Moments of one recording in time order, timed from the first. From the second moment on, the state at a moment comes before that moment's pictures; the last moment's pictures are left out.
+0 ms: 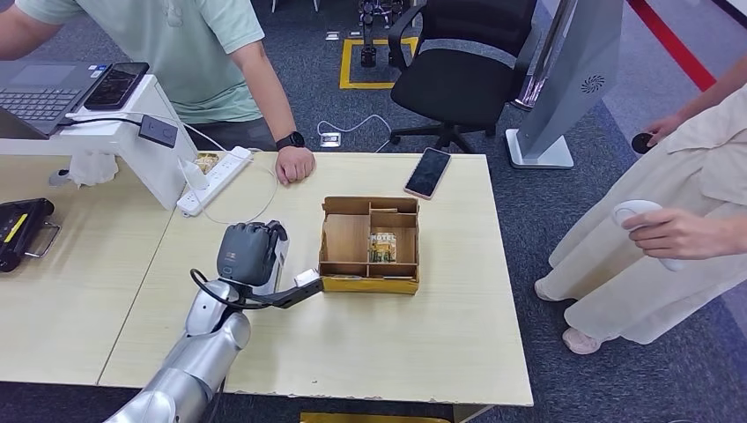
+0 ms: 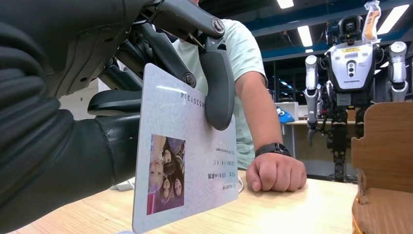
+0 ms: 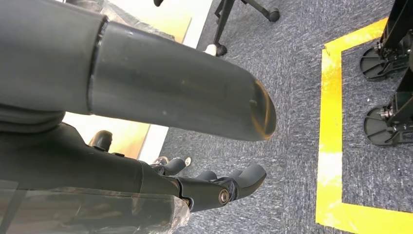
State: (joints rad) left arm -0.51 -0.10 -0.10 -0.68 -1.29 0.70 -0.53; right arm 0.00 -0.06 -1.29 -0.17 1.31 0.43 -0.03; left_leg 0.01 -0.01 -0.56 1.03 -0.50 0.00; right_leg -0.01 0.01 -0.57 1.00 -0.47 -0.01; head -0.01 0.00
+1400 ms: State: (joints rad) left arm -0.51 0.00 -0.08 -0.55 -1.34 0.70 -0.40; right arm 0.01 -0.06 -1.32 -0.17 1.31 0.44 -0.03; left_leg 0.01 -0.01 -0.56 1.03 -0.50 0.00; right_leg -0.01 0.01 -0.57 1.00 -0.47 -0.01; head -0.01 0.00
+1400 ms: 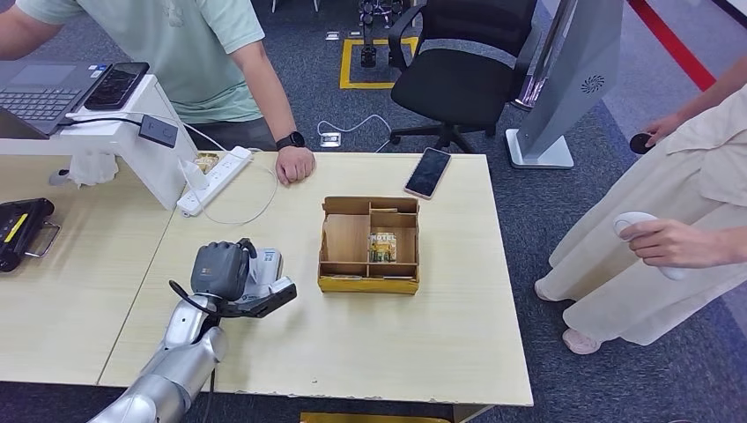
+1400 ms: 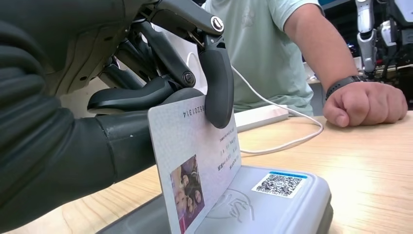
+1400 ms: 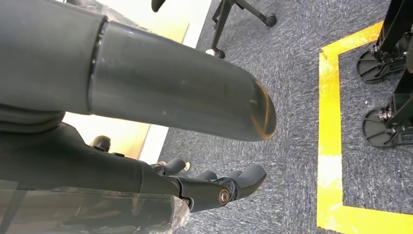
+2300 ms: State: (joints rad) left arm -0.55 -0.01 -0.19 -0.48 -1.32 0.70 -0.42; right arm 0.01 -0.06 -1.32 -0.17 1.31 0.44 -0.03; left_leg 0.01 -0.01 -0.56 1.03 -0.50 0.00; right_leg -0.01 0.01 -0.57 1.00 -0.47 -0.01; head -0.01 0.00
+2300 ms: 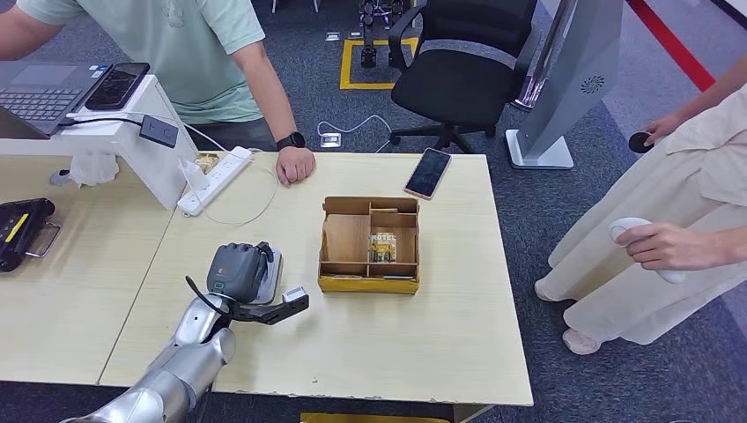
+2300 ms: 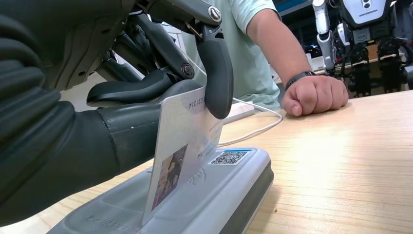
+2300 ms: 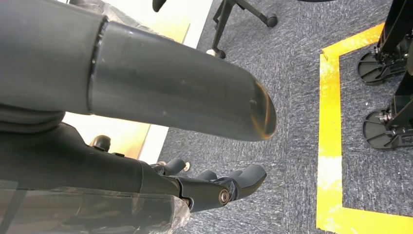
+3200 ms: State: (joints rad) left arm -0.56 -0.01 -0.23 -0.44 -1.38 0.67 -0.36; right arm 0.01 -0.06 -1.32 -0.17 1.31 0.44 -0.03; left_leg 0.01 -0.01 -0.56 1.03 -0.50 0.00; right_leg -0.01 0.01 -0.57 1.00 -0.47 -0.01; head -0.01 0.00
